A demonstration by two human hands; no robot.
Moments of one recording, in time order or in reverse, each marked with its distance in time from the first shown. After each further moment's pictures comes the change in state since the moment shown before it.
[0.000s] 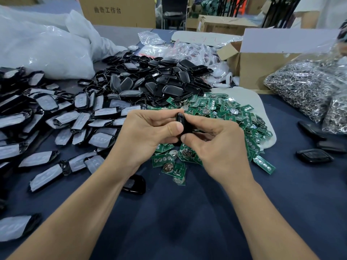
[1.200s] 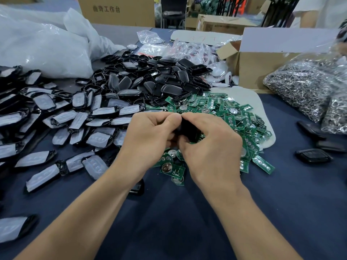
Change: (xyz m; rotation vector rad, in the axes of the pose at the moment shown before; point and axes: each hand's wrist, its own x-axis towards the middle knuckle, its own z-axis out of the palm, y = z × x) left_hand -0.002 -0.004 0.017 0.147 0.116 -0.020; right_hand -0.012 -0.019 0.022 -0.459 0.238 -0.220
